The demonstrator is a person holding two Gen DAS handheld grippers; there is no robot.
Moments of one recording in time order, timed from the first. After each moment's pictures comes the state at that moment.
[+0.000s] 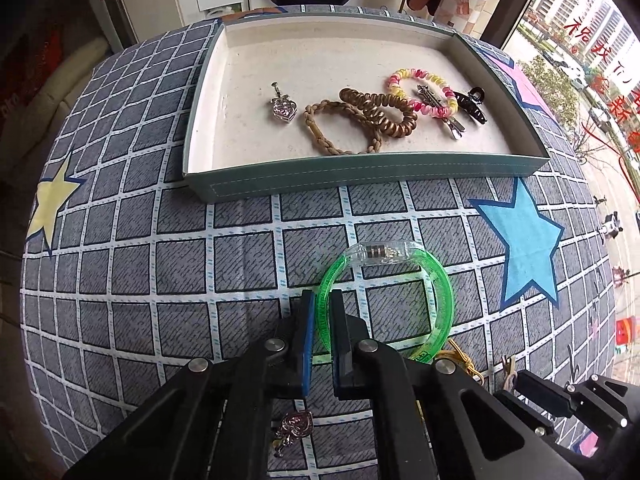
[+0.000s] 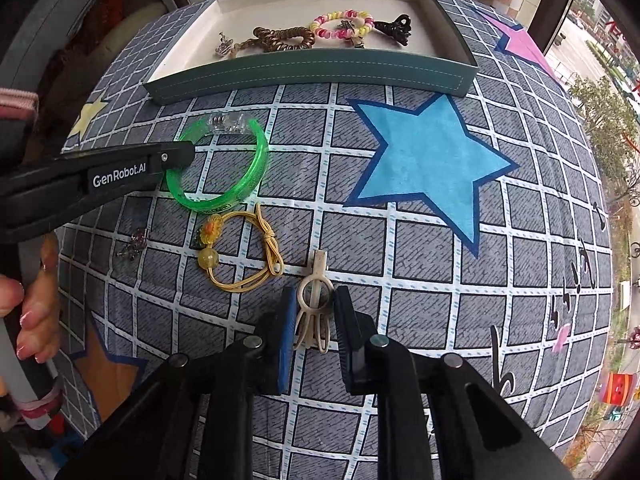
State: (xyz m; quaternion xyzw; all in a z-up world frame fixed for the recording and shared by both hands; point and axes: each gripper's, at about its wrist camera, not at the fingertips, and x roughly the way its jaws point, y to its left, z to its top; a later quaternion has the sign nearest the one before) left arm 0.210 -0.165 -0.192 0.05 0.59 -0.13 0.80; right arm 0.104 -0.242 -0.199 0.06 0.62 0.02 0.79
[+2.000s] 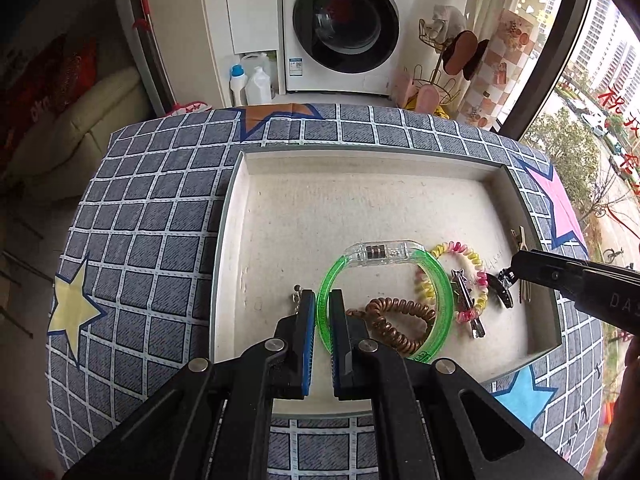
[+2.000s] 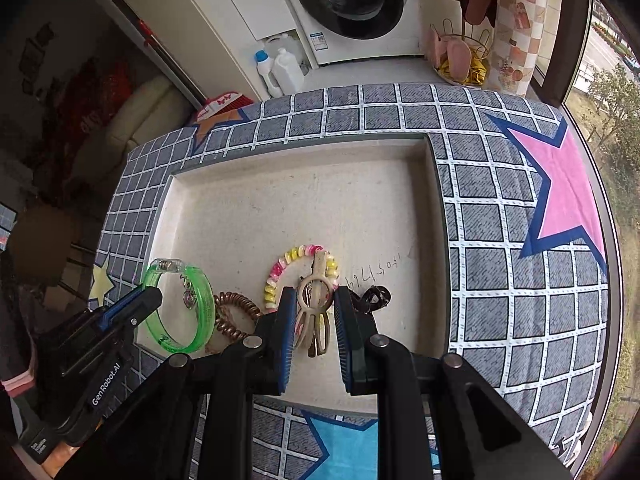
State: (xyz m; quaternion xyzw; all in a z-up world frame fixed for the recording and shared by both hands) left arm 0.317 -0.146 -0.150 0.02 0.52 -0.08 0.85; right arm 0.313 -0.331 -0.143 0.13 0.56 0.07 0.81
